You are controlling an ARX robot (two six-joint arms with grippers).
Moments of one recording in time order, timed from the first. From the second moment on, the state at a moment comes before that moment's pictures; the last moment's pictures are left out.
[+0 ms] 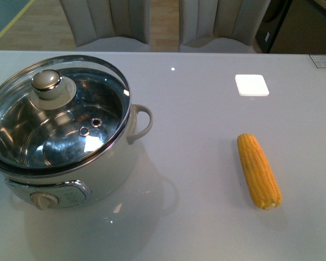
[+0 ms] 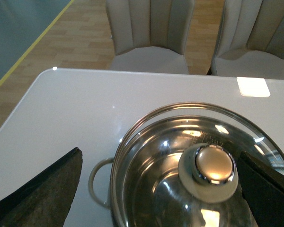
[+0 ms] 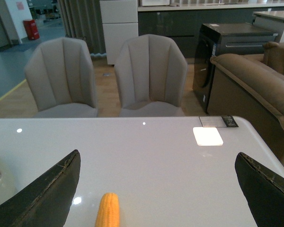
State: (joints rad) left arm -0.14 1.34 0.39 0.62 -0.17 -0.02; right arm 0.00 0.01 0.02 0.00 0.00 0.00
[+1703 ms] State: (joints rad) left arm -0.30 2.10 0.63 1.10 -0.29 -0.13; right arm 0.00 0.01 0.02 0.00 0.00 0.00
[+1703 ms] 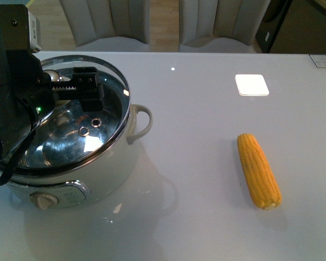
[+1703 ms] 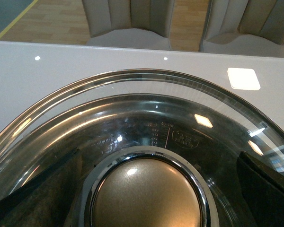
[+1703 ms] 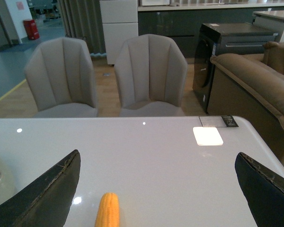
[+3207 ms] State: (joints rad) left arm -0.24 1.86 0.60 0.96 -0.31 -0.09; right arm 0.00 0.01 0.02 0.00 0.00 0.00
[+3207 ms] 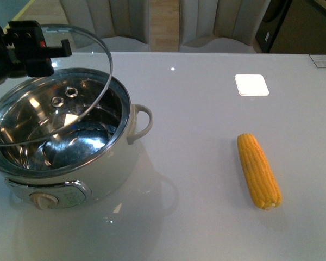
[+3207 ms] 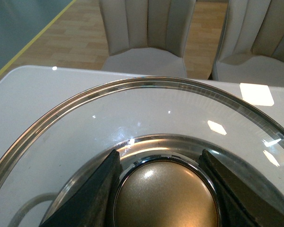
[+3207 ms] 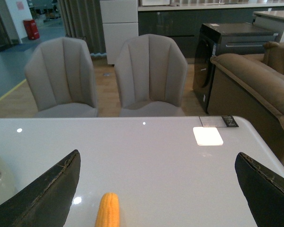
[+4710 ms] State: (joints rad) left arm 0.58 2.23 0.49 1.38 0.12 0.06; right arm 0.00 0.01 0.02 0.00 0.00 0.00
